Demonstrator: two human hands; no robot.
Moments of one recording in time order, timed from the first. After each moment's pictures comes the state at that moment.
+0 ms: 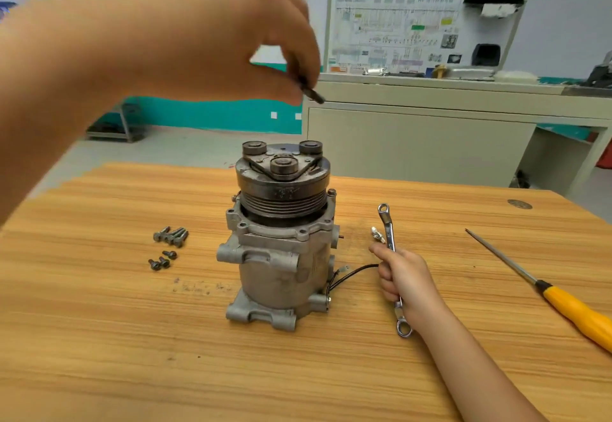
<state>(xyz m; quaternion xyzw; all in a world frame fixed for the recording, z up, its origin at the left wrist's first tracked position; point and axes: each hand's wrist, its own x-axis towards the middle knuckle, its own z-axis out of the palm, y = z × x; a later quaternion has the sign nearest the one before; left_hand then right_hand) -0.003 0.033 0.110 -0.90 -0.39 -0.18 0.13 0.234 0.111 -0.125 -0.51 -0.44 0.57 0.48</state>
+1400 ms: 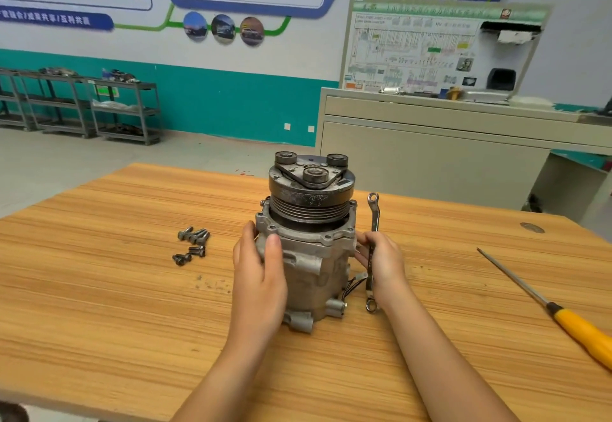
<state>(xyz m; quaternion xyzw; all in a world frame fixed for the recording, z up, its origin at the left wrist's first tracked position) 0.052 0.016 -0.114 -0.42 -0.61 -0.66 -0.16 0.177 0.142 -0.122 -0.44 -0.40 0.57 0.57</state>
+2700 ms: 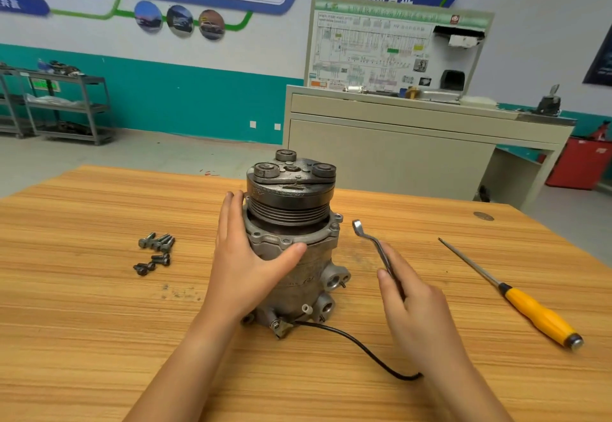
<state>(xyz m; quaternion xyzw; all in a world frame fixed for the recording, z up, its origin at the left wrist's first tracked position) 0.034 0.040 -0.107 -0.57 -0.59 -0.57 -0.10 0.245 0.026 -0.105 -0.52 -0.75 0.07 0.41</state>
